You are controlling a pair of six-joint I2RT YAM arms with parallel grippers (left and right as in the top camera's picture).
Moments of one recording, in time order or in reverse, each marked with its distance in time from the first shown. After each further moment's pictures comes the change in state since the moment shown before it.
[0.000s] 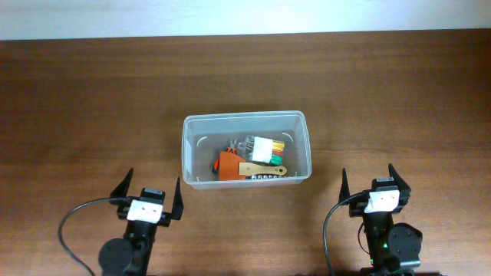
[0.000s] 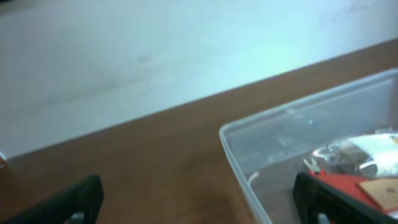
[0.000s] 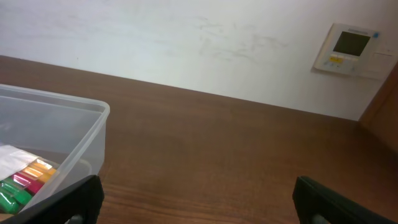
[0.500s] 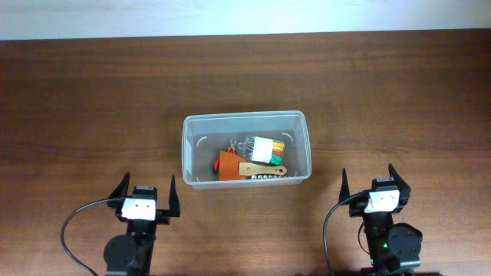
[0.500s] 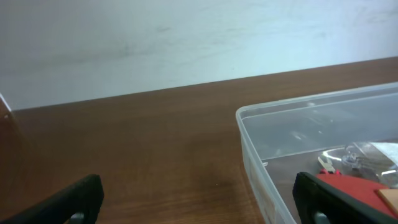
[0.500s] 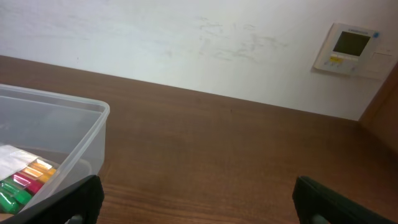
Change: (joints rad) left arm 0.010 -0.001 -0.056 0.013 -0.091 -0.143; right arm 0.000 0.000 0.000 0.000 0.000 0.000
